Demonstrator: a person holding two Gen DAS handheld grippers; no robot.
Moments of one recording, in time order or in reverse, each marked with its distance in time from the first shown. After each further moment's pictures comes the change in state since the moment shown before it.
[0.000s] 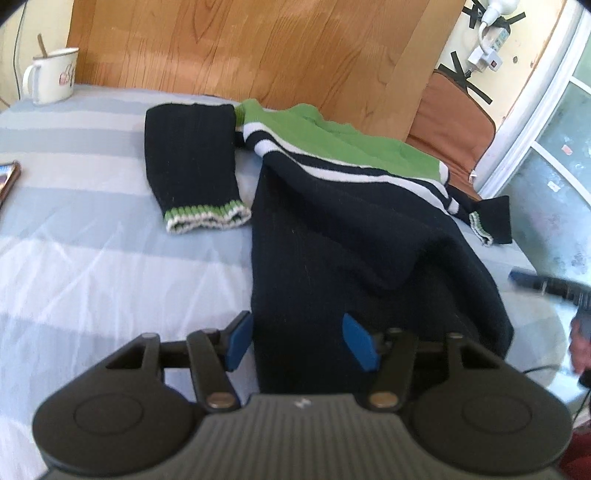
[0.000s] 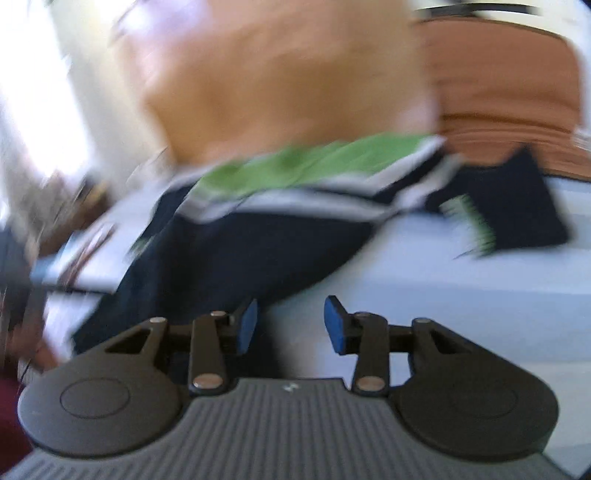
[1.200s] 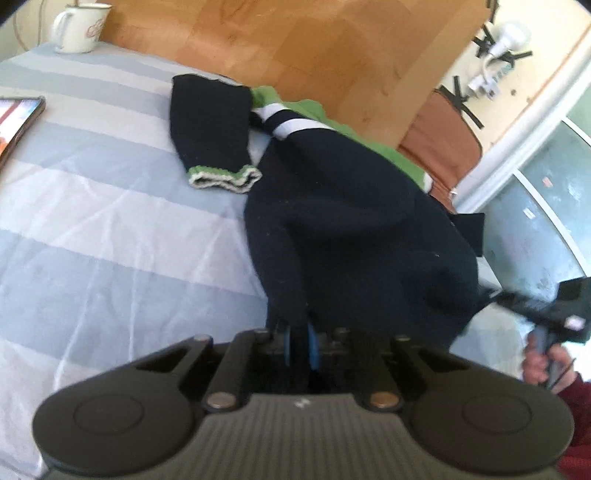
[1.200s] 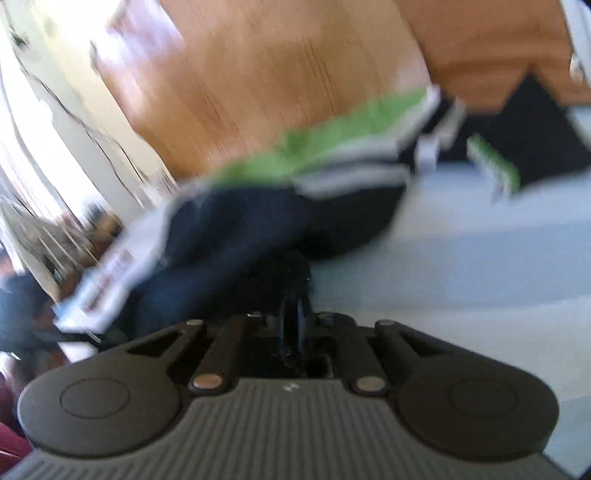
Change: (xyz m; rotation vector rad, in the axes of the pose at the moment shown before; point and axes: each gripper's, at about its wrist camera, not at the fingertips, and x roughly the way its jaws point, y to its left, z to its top) left arm -0.025 0.021 -0.023 -0.114 0.004 -0.134; right arm -0.057 0.015 -0.015 0.239 -0.077 0.056
